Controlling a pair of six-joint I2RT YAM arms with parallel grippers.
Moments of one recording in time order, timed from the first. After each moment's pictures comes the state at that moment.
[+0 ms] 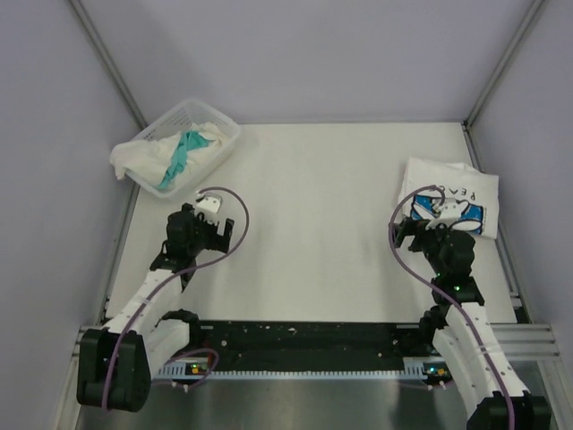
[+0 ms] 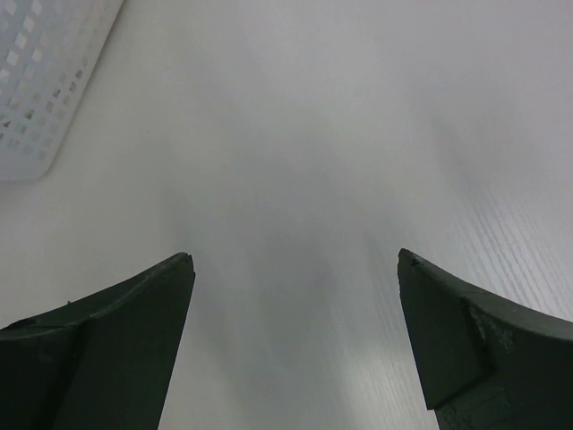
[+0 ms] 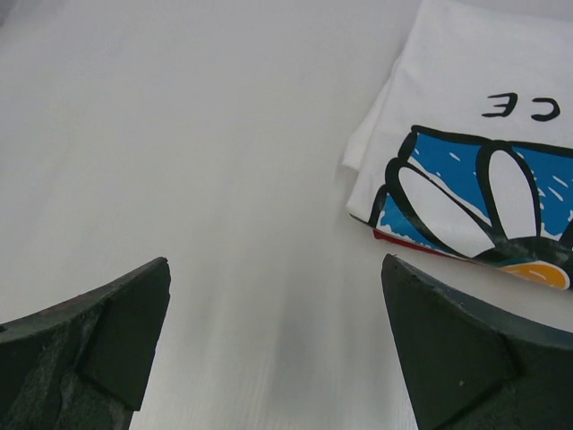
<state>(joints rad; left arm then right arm) -0.11 0.96 0.40 0.06 0.14 0.21 0.03 0.59 0.25 0.11 -0.20 0.12</state>
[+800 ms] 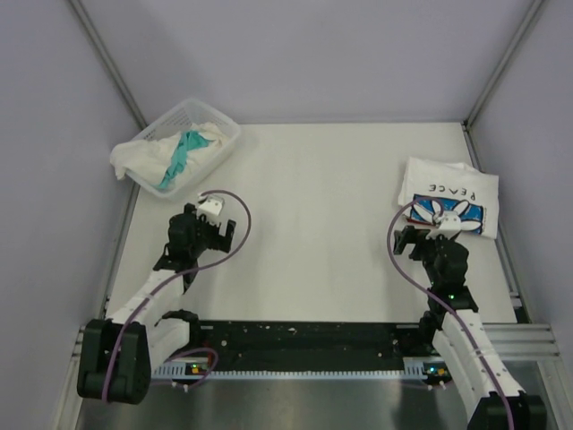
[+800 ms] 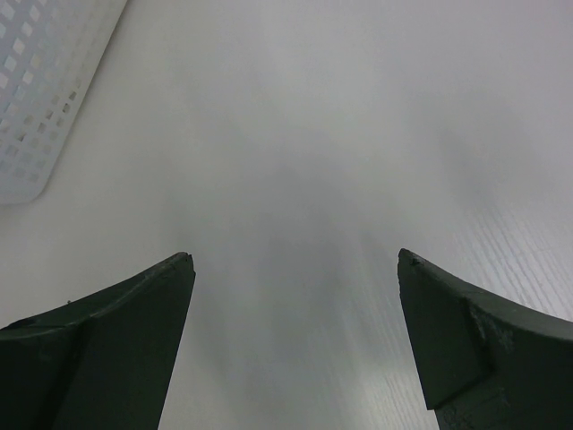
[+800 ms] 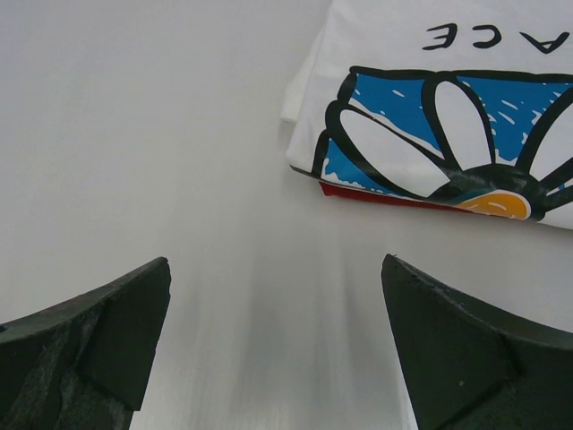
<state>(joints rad) -0.11 1.00 0.34 0.23 0.17 0.22 0.04 0.52 0.09 0.19 -0.03 0.14</state>
